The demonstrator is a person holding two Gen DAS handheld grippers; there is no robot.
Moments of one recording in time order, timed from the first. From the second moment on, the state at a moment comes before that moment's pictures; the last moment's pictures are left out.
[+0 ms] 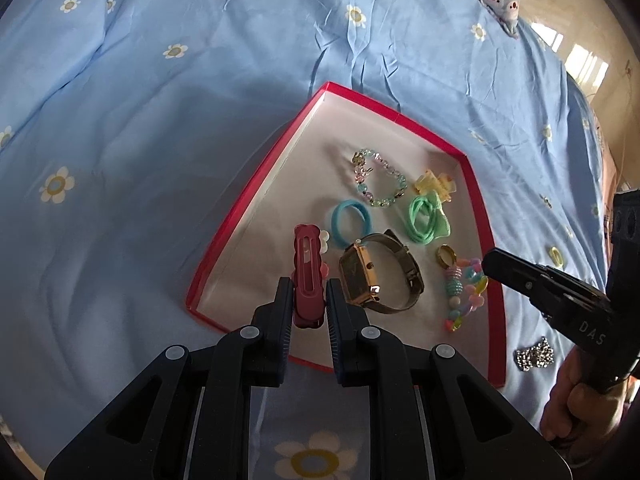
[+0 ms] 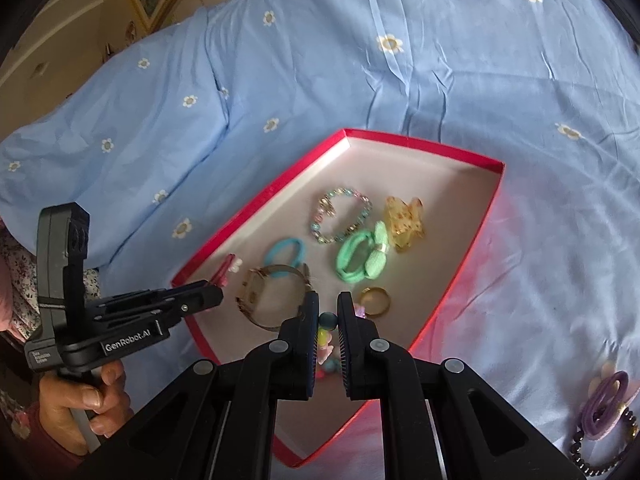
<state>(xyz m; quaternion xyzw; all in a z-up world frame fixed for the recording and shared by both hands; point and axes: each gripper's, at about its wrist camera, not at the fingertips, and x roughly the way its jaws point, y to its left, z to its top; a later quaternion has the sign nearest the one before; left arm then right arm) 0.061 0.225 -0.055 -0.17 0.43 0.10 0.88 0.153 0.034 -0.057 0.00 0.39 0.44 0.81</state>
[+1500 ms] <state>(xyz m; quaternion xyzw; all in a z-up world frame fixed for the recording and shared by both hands) 0.062 0.159 -0.027 -0.17 0.41 0.03 0.89 0.148 -0.086 -0.053 0.06 0.40 0.36 0.84</state>
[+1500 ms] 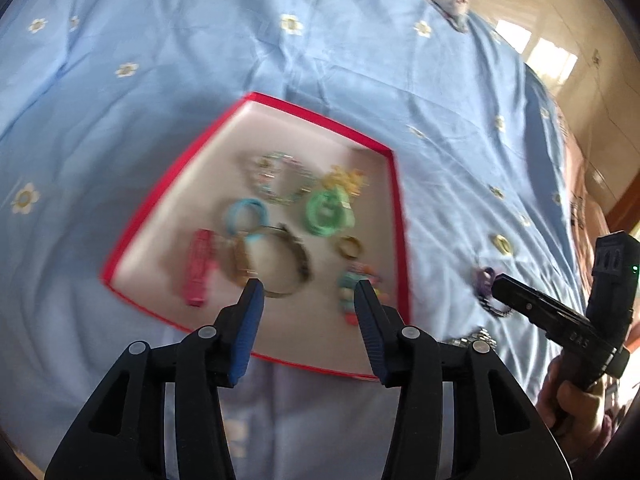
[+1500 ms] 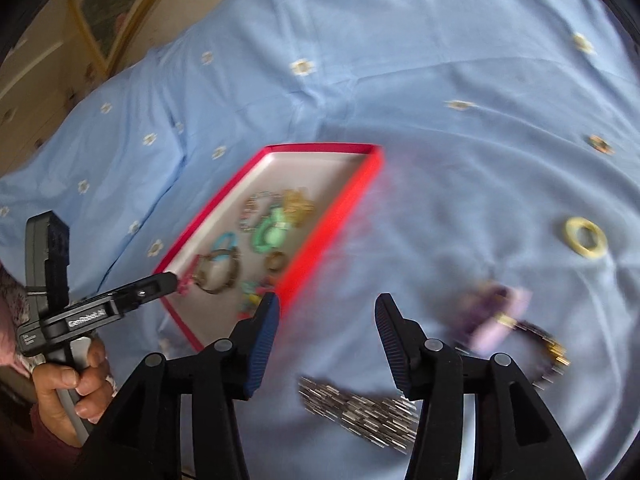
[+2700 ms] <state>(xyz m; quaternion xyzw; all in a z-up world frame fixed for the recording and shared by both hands) 0.156 -0.046 -0.045 -0.04 0.46 -0.16 0.87 0.149 -0.242 -0.082 0.14 0.41 0.23 0.87</state>
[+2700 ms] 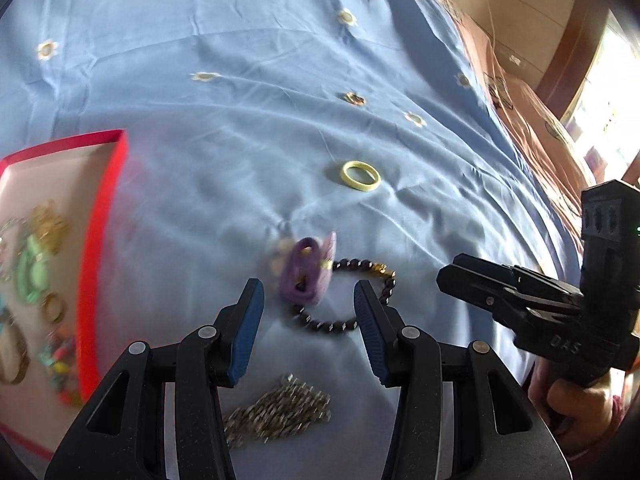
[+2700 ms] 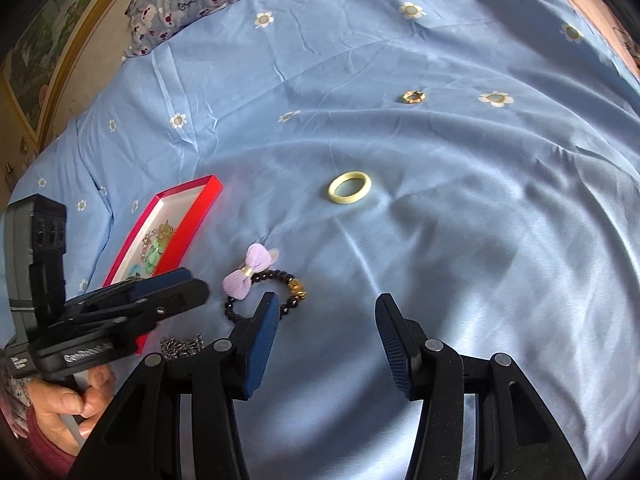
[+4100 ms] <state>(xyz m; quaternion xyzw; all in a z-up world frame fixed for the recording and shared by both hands) 0.105 0.071 -0.034 -0.16 0.43 -0.09 0.88 0.158 -0.122 -0.084 -0.02 0.41 0.33 0.85</state>
